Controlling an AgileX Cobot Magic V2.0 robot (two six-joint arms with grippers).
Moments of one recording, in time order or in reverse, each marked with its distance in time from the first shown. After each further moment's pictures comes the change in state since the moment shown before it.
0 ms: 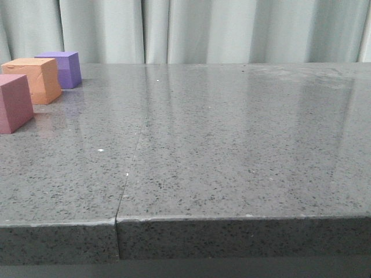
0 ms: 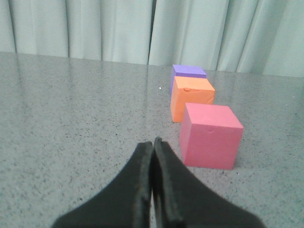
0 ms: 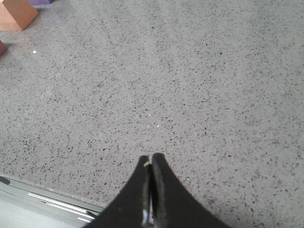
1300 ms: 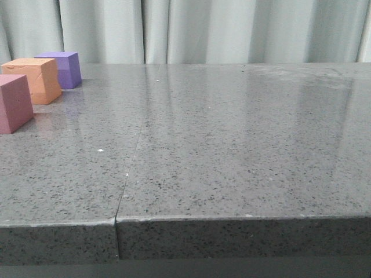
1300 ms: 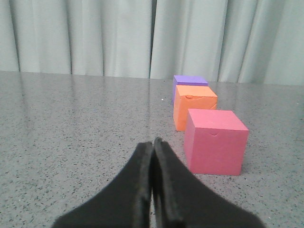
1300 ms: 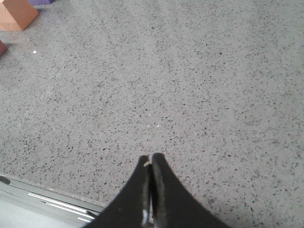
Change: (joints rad) left arm 0.011 -0.030 0.066 -0.112 -0.102 0.160; right arm 0.000 -0.002 0.000 0.000 0.002 0.000
